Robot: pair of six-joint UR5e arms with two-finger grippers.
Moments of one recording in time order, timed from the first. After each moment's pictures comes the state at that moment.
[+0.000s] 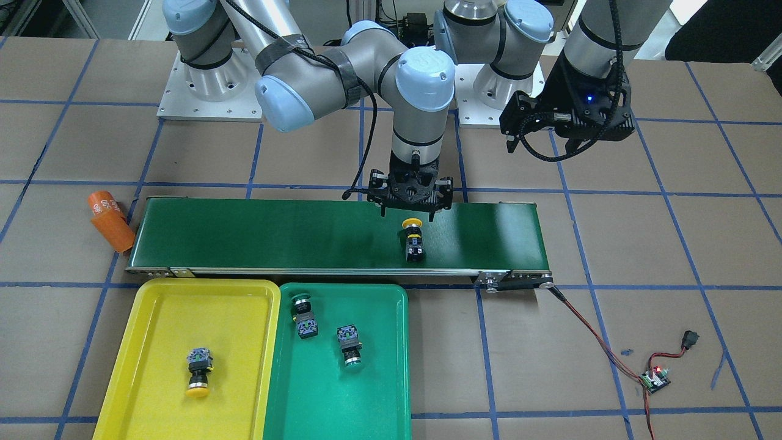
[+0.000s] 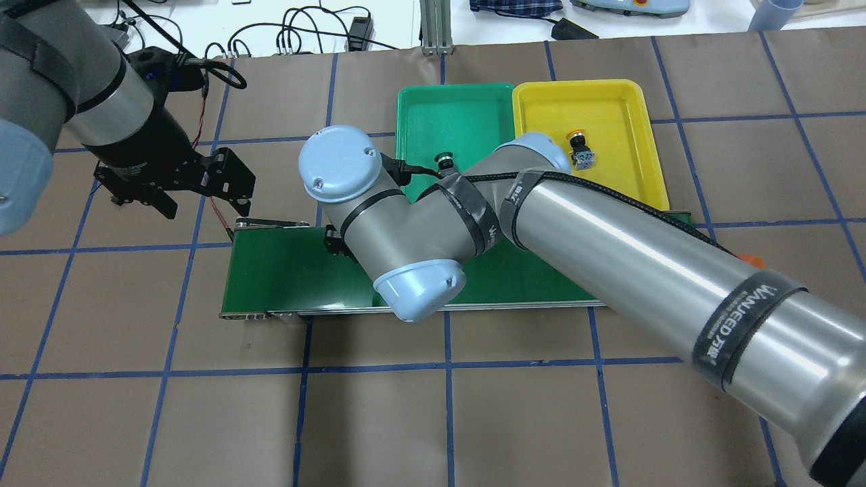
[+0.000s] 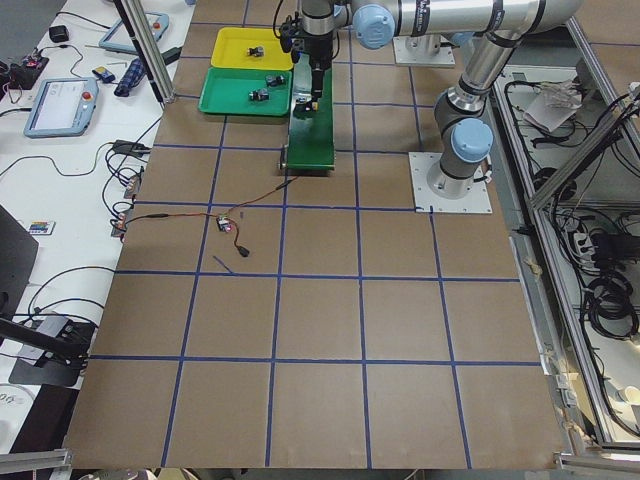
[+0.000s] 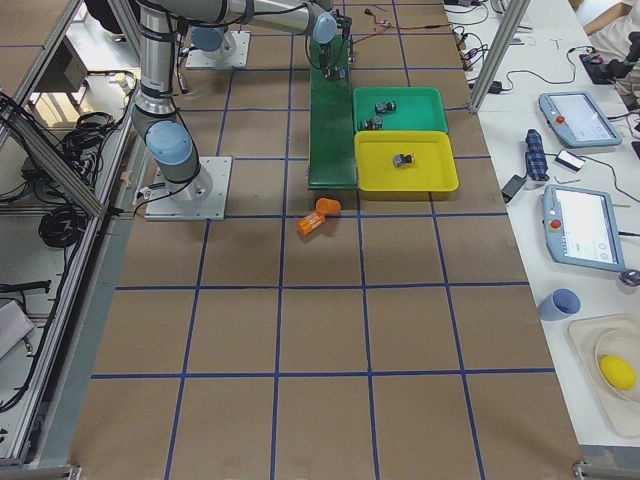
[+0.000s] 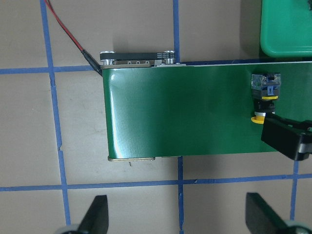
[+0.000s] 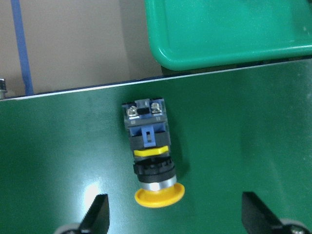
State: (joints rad) left arm -1.49 -1.47 -1.72 -1.54 1.56 0.10; right arm 2.18 -1.16 1.65 -2.17 -1.63 0.72
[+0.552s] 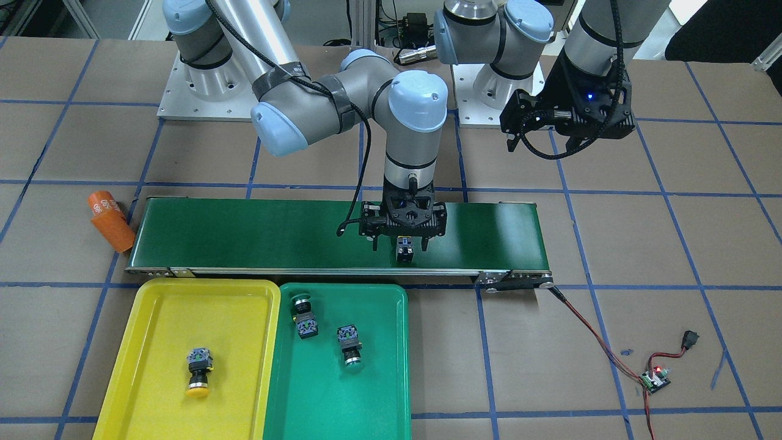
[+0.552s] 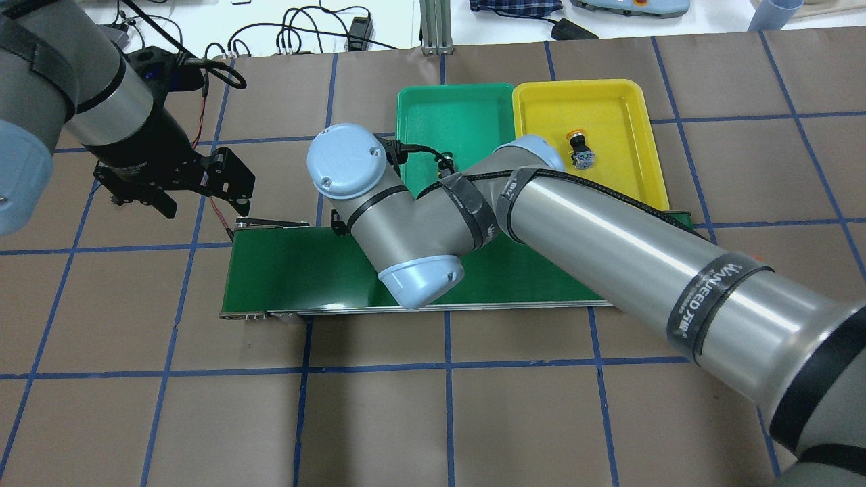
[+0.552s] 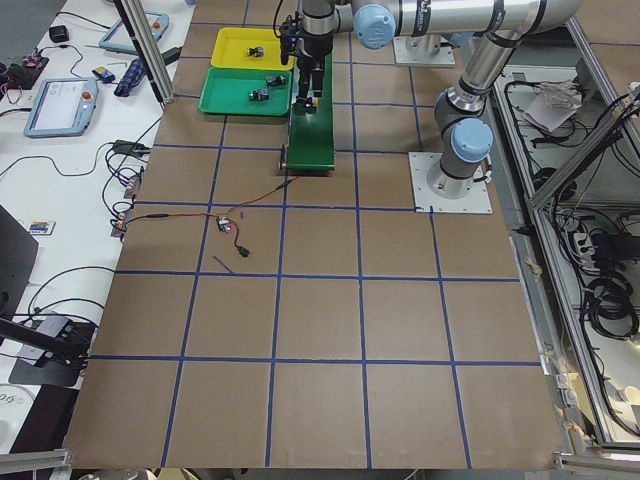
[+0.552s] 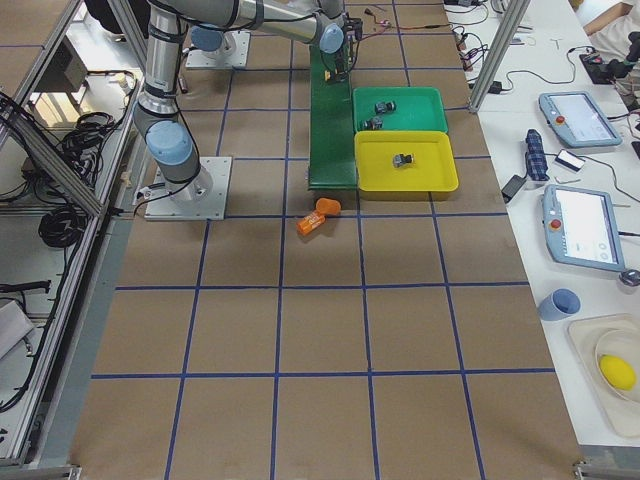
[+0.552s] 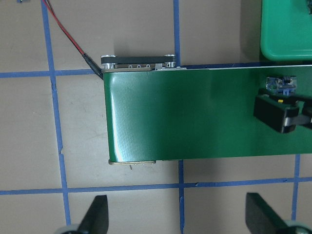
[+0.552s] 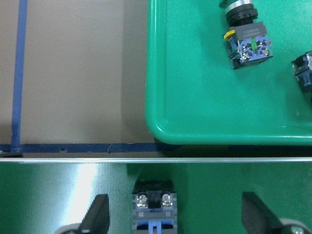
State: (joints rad) left arm -1.49 -1.46 -1.72 -1.54 1.56 0.11; right arm 2.13 -1.11 1.64 -2.29 -1.71 0.53
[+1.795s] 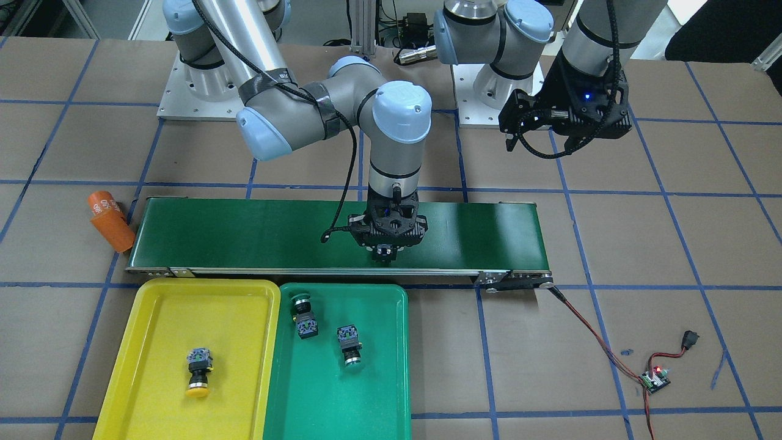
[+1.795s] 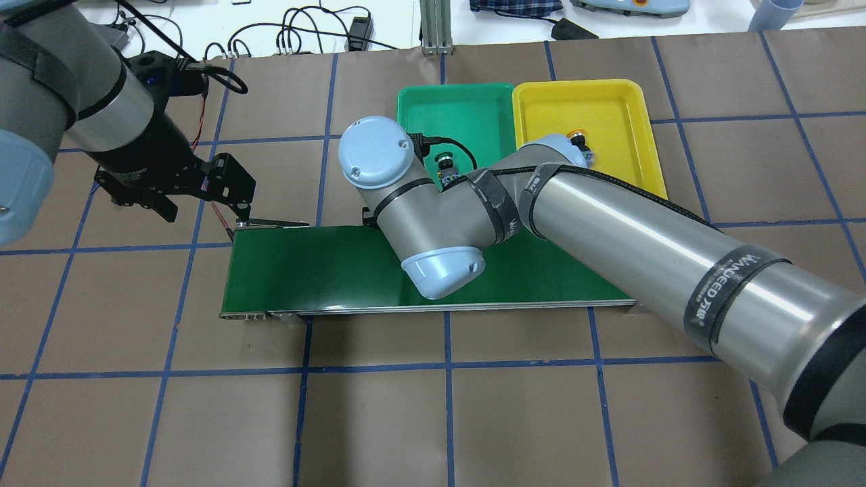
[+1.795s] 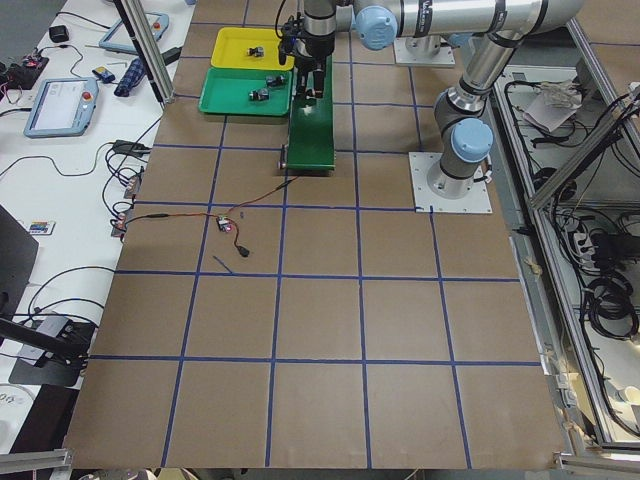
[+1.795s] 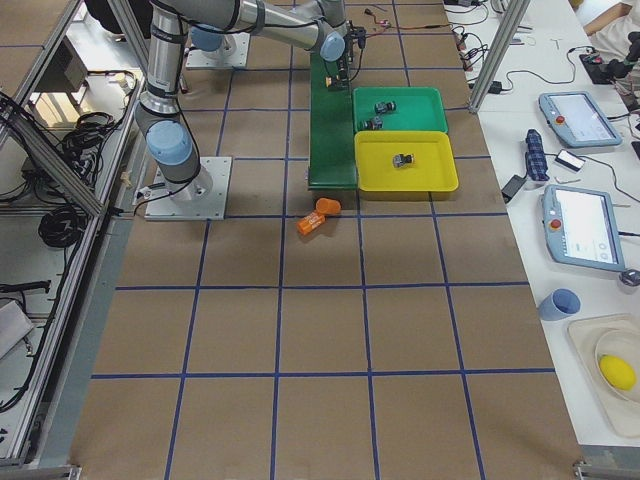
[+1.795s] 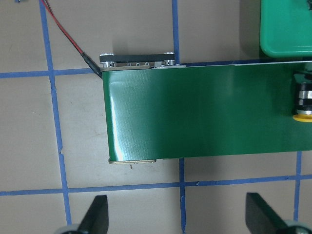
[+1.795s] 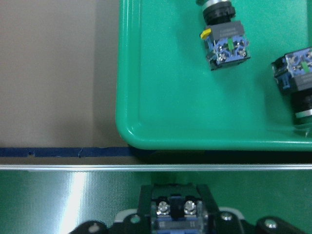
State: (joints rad) left arm -1.49 -1.46 -1.74 -1.53 1.56 0.12; right arm 2.10 -1.12 1.66 -2.30 -1.72 0.49
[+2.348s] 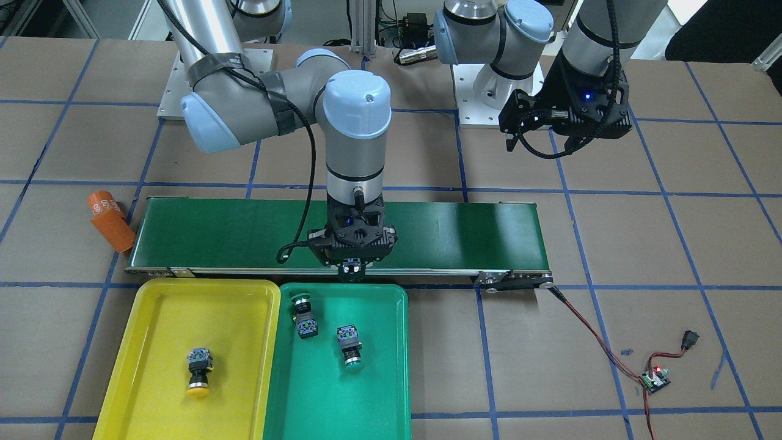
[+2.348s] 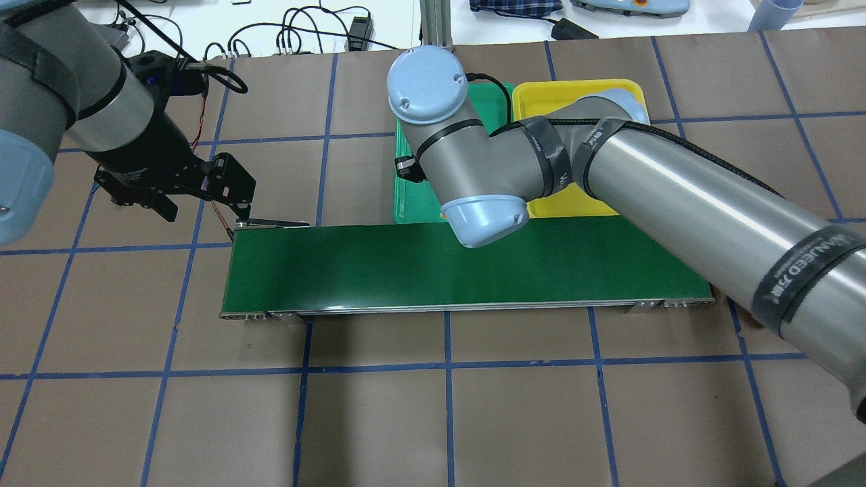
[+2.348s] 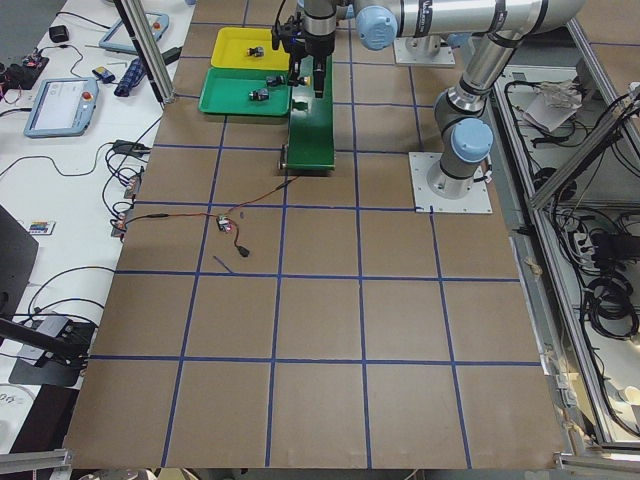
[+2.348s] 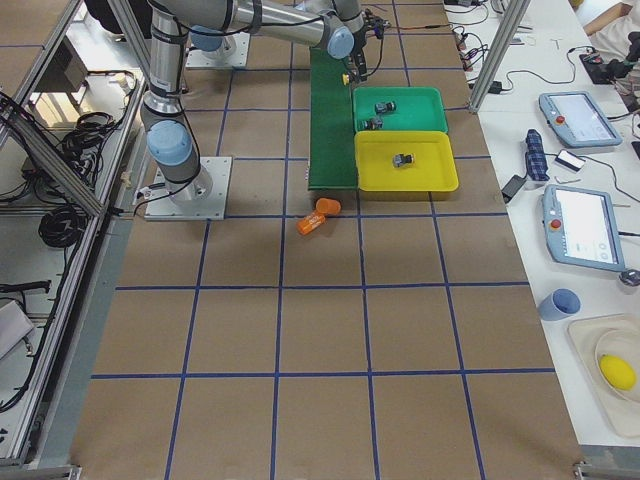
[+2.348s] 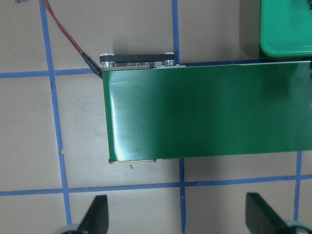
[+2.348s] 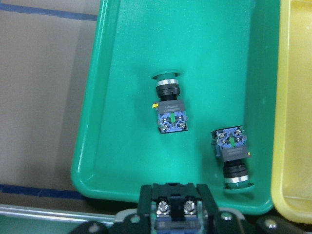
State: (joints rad) left arm -1.49 -1.46 -1.74 -1.53 1.56 0.12; right arm 1.96 -1.17 1.62 -2.29 -1.72 0.23
